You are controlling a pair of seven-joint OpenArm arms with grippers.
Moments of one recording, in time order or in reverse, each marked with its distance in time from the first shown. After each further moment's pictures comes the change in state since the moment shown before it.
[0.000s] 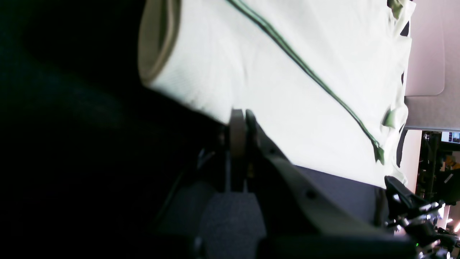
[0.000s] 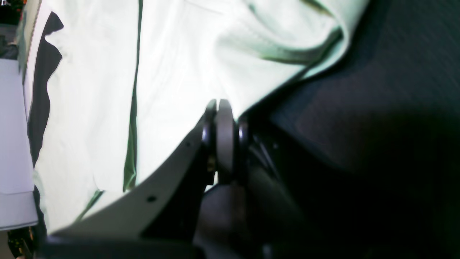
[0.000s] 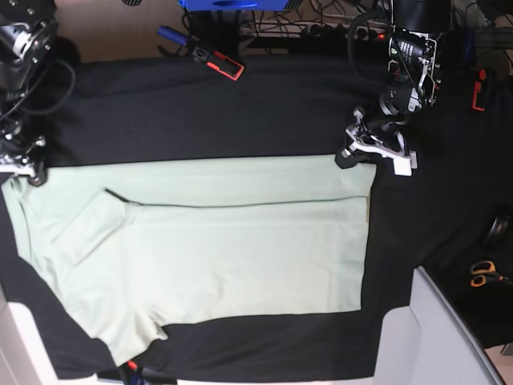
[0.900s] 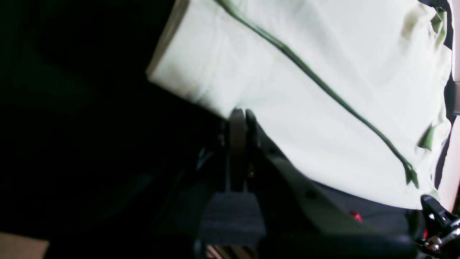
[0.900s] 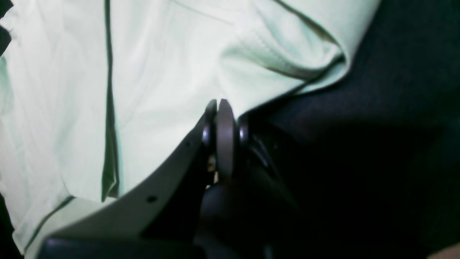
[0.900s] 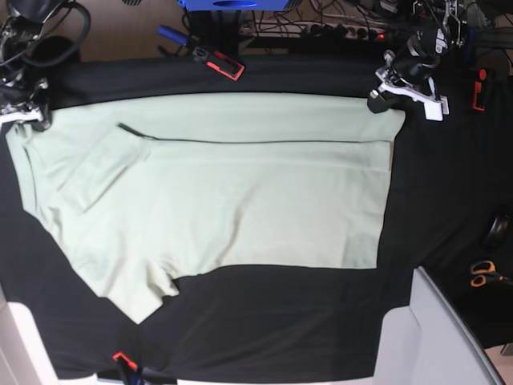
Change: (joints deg) left arm 19.3 -1.8 -9.2 17.1 3.3 1.8 2.4; right arm -17.5 -12.1 8.7 33.5 -2.0 -2.3 -18.8
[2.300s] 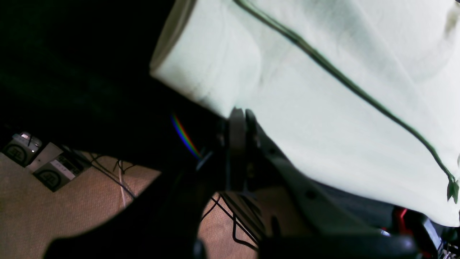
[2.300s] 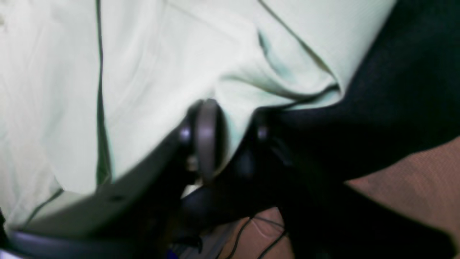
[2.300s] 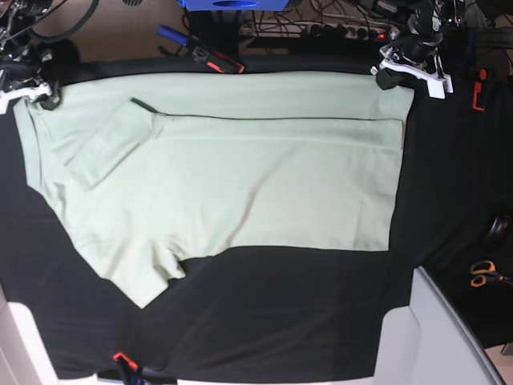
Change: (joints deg) left arm 4.9 4.7 -6.1 3.5 8.5 0.2 0.0; right arm -6.4 -4.0 0.1 8.5 0.7 -0.1 -4.0
